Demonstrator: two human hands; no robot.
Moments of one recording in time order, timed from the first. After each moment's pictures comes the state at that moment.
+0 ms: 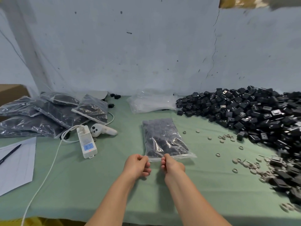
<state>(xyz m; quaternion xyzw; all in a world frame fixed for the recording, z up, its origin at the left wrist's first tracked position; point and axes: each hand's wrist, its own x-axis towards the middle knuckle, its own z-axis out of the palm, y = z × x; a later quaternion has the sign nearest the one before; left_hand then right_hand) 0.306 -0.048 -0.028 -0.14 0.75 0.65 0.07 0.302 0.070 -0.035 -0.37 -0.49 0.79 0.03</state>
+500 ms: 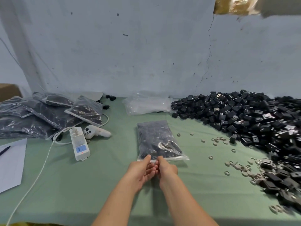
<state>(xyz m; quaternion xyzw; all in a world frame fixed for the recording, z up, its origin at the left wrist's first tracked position) 0.305 -0.015 -0.026 -0.21 0.57 0.78 0.16 0.299 0.074 -0.038 -0.37 -0.51 0.78 0.00</state>
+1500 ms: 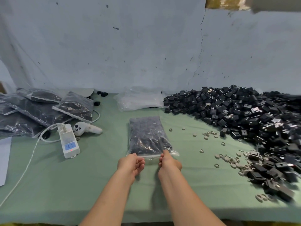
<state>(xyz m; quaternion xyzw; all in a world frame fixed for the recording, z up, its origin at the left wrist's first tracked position) 0.301 -0.010 -0.023 -0.28 0.56 0.77 0.08 0.294 0.102 -0.038 -0.43 -0.44 0.78 0.09</state>
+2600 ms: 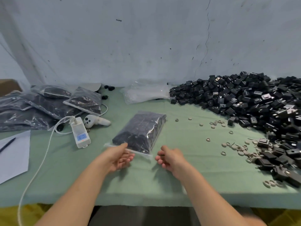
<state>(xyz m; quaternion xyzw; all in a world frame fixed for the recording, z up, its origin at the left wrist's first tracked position) 0.308 -0.079 -0.013 -0.24 0.66 0.68 0.18 0.332 0.113 -0.021 -0.25 -0.63 0.73 -0.13</state>
